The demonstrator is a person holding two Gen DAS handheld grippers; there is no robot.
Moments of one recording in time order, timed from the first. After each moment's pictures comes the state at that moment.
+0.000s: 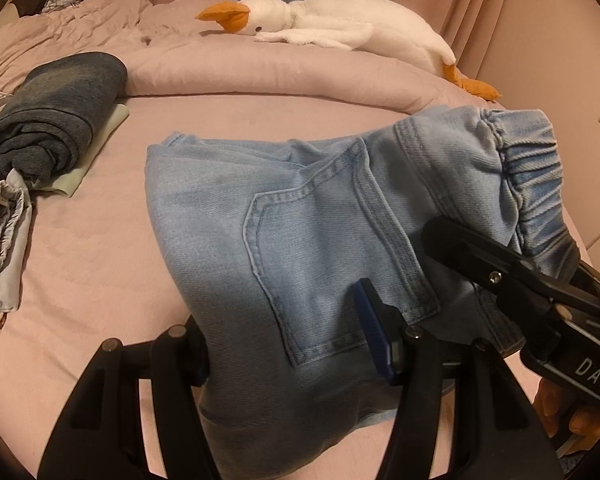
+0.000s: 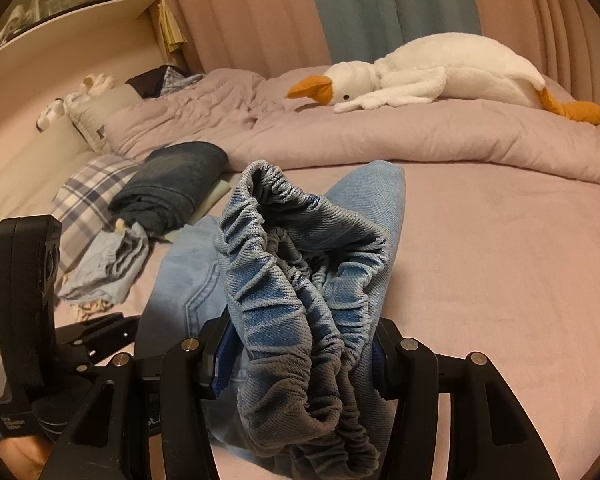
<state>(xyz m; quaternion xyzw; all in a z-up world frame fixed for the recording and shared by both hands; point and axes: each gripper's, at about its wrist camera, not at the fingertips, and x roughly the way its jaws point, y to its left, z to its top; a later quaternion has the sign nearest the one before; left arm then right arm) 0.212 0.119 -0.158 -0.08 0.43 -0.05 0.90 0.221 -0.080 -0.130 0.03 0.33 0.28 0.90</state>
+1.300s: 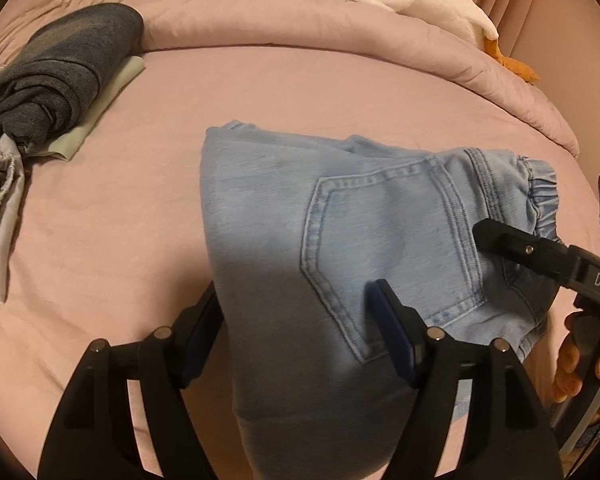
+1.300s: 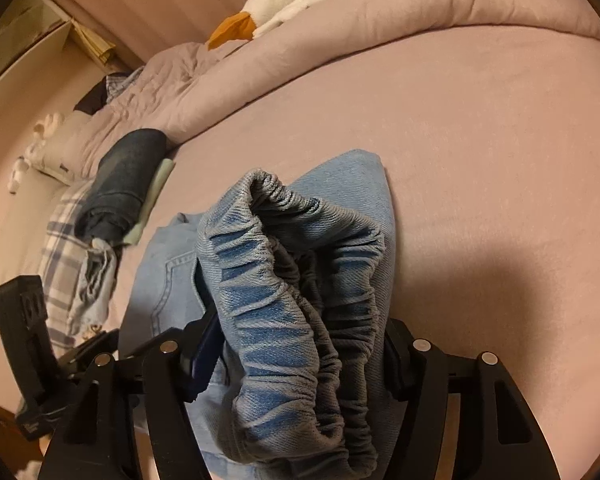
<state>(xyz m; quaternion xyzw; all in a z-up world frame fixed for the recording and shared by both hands) 0.234 0.141 -0.205 -0.07 0.47 0.00 0.88 0.286 -0.115 -0.203 0.14 0.47 0.27 0.83</state>
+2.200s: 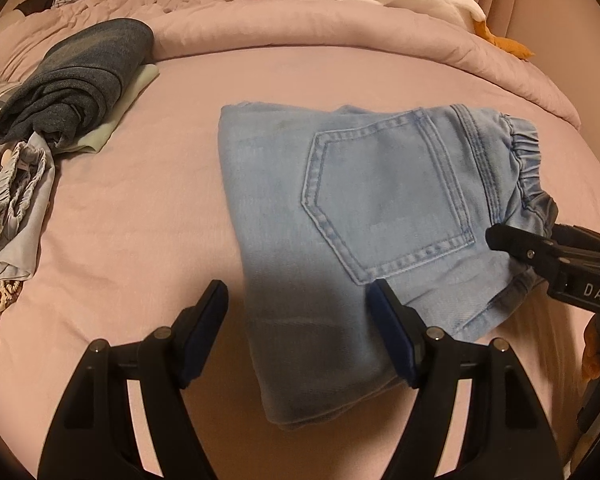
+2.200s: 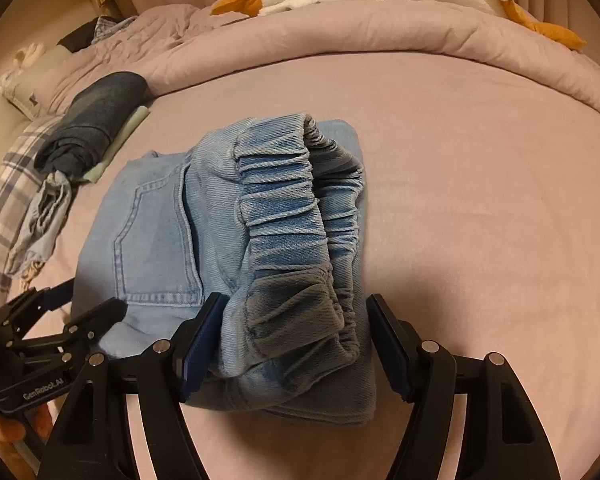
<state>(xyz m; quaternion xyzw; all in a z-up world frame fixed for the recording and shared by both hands) 0.196 0.134 -0.206 -0.03 0.47 0.01 0.88 0.255 -0.108 -0.198 0.01 0.47 0.20 0.86</state>
